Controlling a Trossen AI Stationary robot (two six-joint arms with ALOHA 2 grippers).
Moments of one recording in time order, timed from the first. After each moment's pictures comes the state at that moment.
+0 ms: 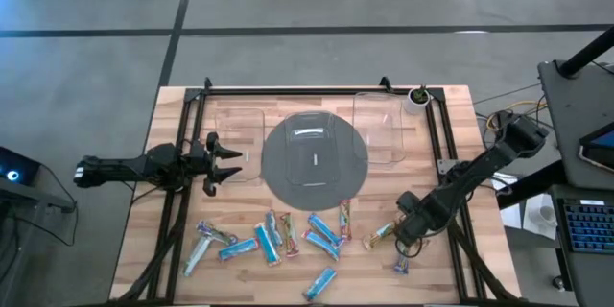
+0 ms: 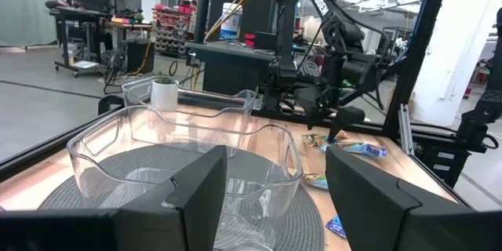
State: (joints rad) left arm -0.01 0.03 0.03 0.02 -0.10 -0.14; right arm 0.68 1.40 0.67 -0.85 -0.08 1.59
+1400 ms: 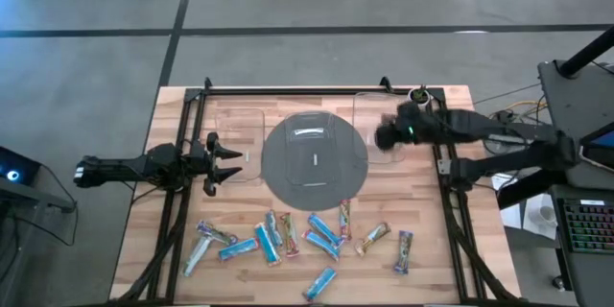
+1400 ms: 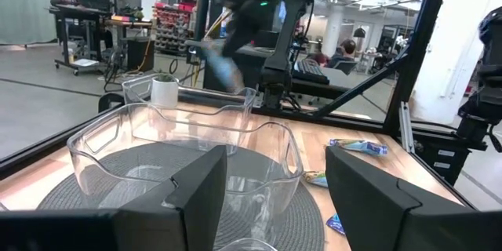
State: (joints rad) left arm -0.01 0.03 0.03 0.01 -0.10 -0.14; right arm -0.27 1.04 0.92 -0.87 0.32 0.94
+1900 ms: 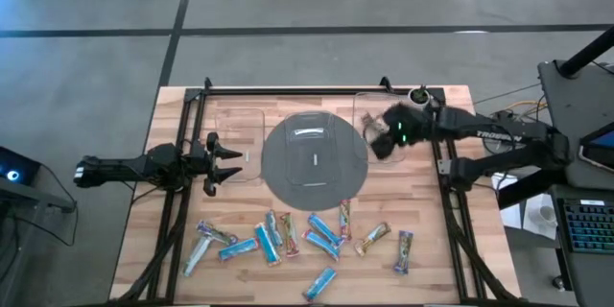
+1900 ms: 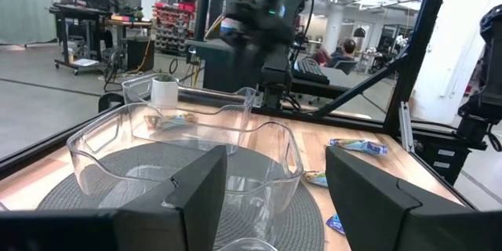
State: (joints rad) left arm -0.01 0.03 0.03 0.01 -0.10 -0.14; right arm -0.18 1.11 0.93 -0.85 0.09 0.66
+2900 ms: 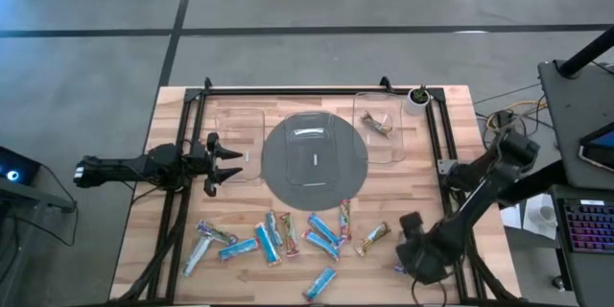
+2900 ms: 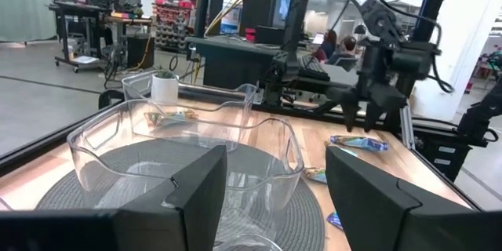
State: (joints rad) left arm -0.01 0.04 0.03 0.00 -0.10 -0.14; right arm 0.91 1.62 0.97 -0.86 0.02 0.58
